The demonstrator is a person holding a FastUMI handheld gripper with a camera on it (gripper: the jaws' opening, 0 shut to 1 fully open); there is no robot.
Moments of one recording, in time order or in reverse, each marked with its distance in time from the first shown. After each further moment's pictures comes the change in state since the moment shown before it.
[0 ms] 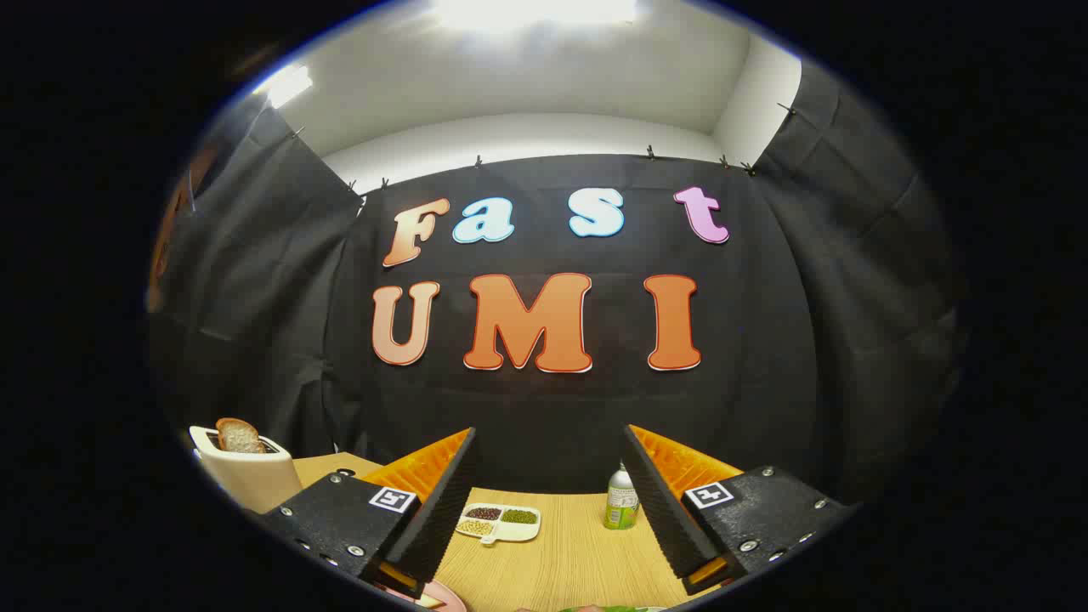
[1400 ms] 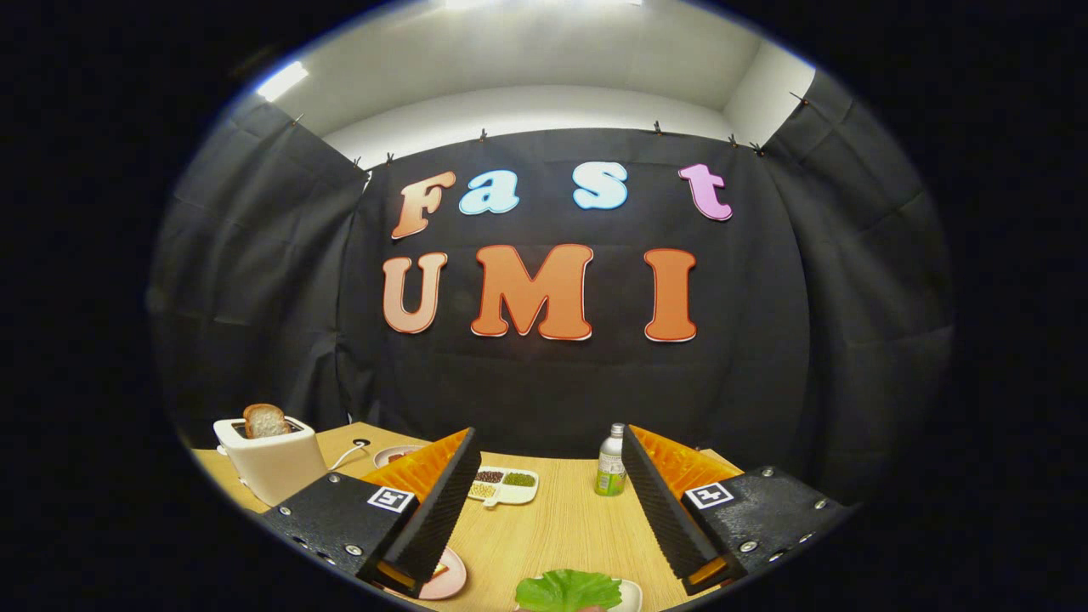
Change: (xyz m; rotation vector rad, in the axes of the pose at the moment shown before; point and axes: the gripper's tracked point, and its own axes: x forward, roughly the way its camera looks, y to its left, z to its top) arm -0.053 -0.019 -0.003 -0.021 0.187 0.028
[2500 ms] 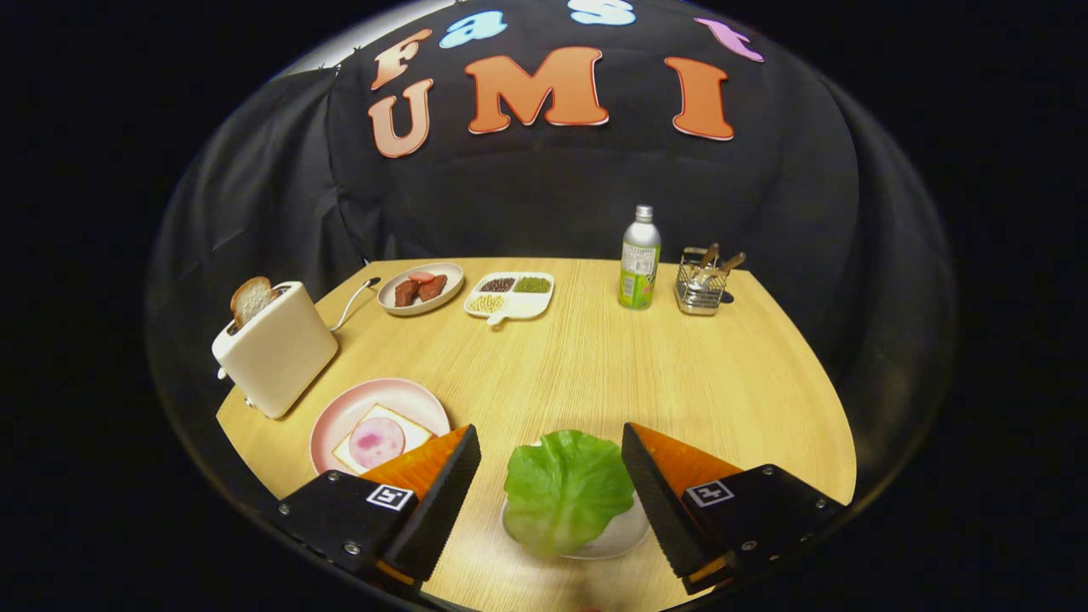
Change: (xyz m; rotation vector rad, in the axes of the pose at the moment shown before) arm -0.019 -0.006 -0.182 0.047 0.777 0.133
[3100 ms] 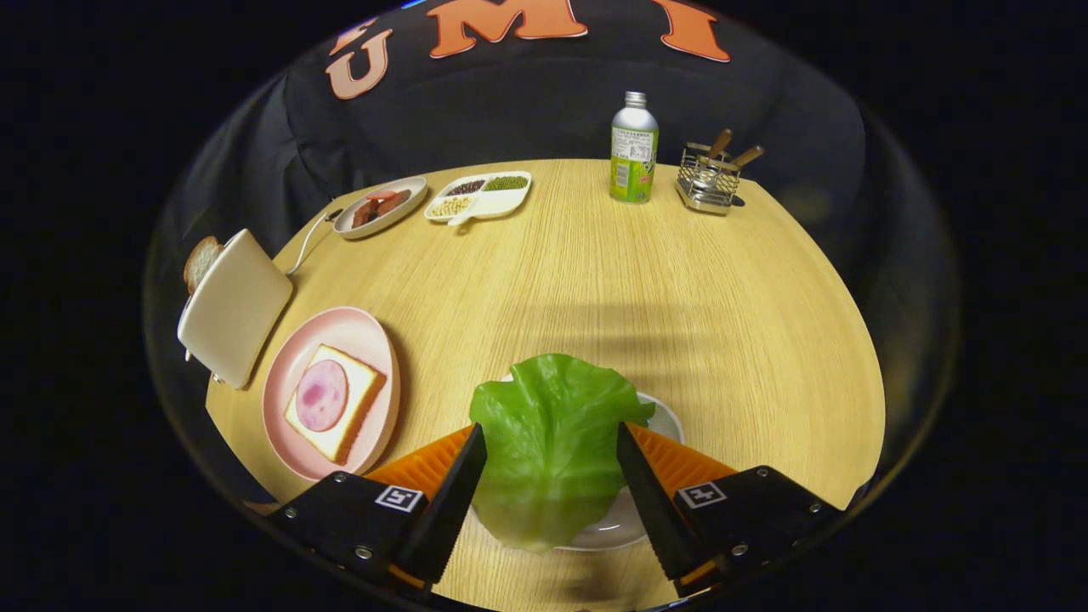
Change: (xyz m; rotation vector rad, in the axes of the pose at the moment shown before) arm 0.049 -0.019 -0.076 0.037 0.293 -0.054
